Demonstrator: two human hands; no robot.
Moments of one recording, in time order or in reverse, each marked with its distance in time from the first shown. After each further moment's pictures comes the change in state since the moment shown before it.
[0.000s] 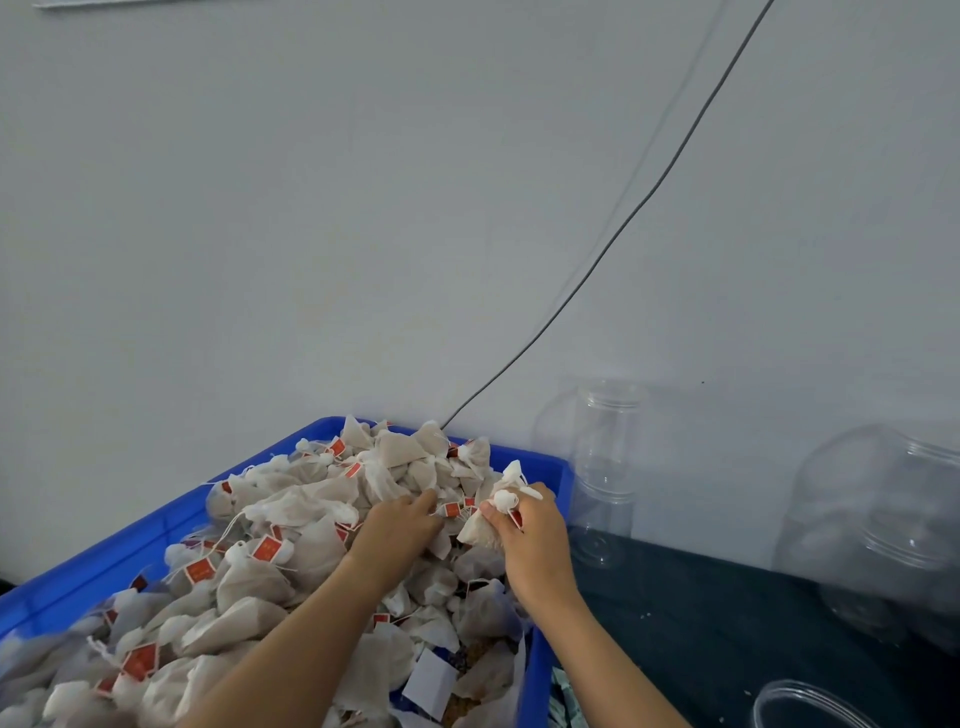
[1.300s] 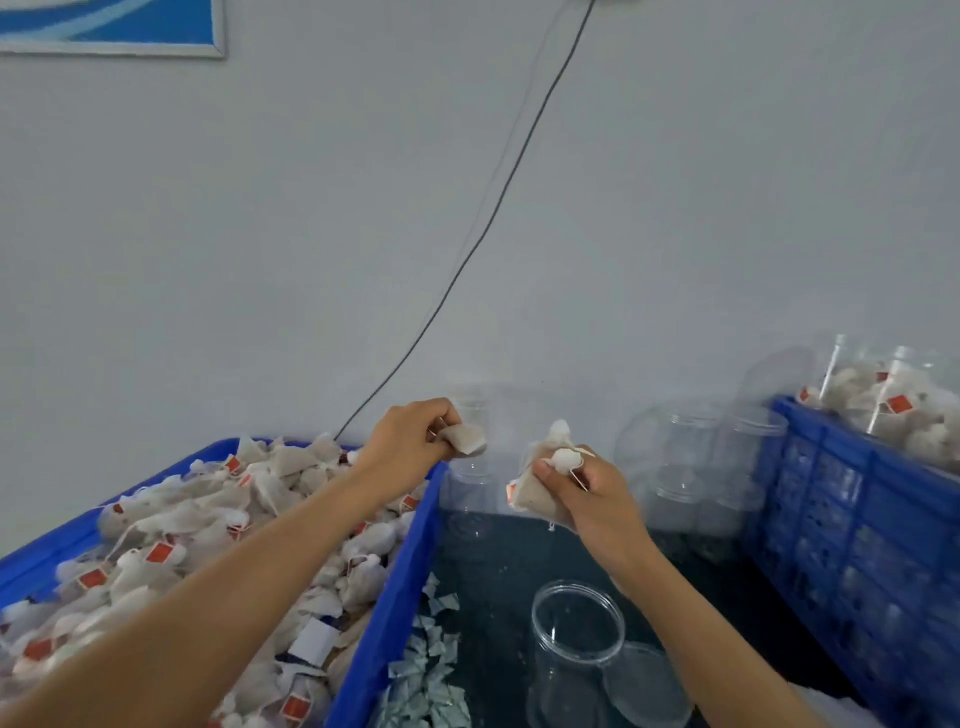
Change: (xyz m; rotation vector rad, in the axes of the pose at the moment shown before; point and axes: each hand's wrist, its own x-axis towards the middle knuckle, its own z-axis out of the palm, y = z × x) left_hand -0.002 0.116 -0.228 -1.031 0.221 -0.086; right_hand -0.066 -0.039 -0.231 0.255 0.032 0.097
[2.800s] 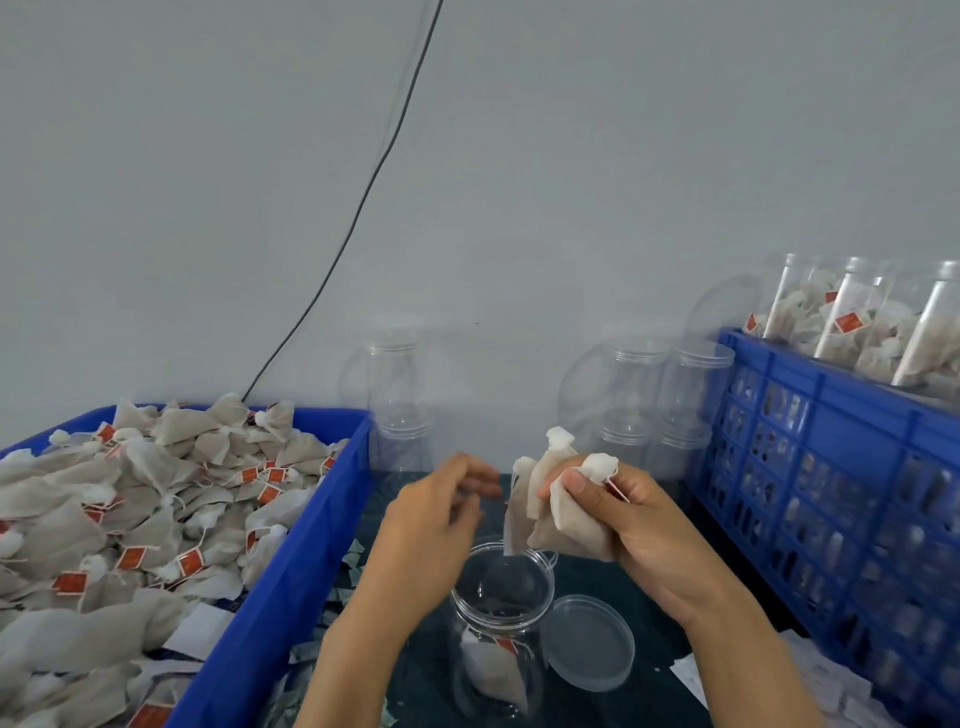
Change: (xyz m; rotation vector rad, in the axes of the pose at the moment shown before) left_hand -0.064 0.028 0.133 -0.211 -0.040 0.024; right_hand -0.039 0.060 -0.083 0.287 -0.208 0.130
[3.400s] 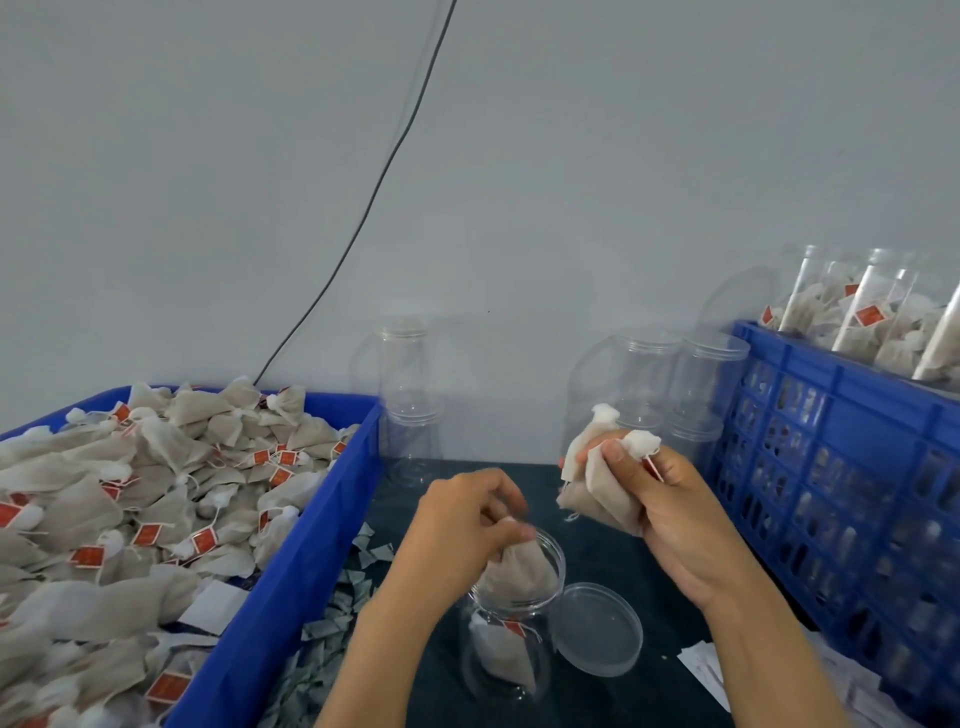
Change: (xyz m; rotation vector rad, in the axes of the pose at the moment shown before) left_hand -0.001 -0.004 0.013 -0.022 -0.156 -0.108; right_hand 0.000 0.000 -0.005 -0.019 0.192 -0.025
